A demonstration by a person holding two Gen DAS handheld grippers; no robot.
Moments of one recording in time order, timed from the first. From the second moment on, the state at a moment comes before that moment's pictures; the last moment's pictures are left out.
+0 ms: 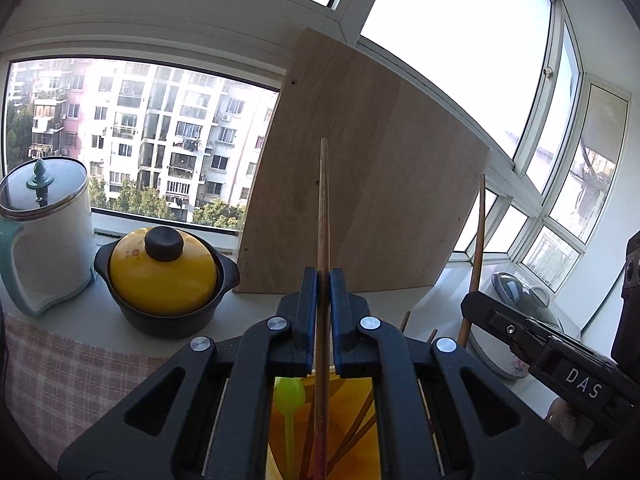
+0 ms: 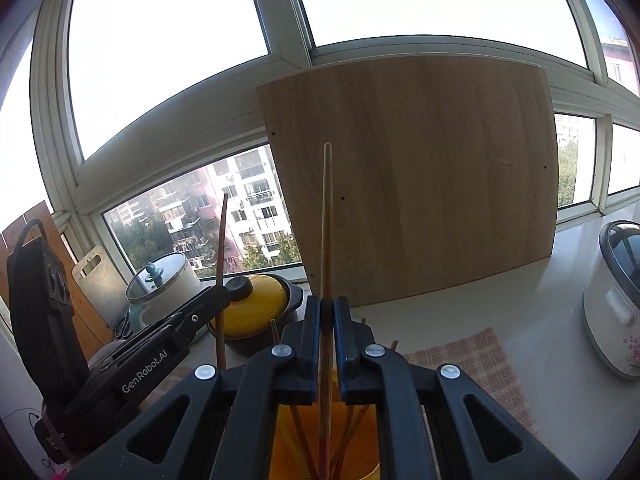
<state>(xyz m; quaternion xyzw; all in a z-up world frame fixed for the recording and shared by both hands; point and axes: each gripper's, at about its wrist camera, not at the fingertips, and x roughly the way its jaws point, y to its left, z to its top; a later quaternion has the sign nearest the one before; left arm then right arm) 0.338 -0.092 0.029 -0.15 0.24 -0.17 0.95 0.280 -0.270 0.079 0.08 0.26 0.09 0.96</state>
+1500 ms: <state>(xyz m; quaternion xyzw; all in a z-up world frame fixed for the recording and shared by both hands) 0.174 -0.018 0.009 -0.06 0.33 -0.18 0.93 0.163 -0.298 0.018 0.11 0.34 0.14 0.92</state>
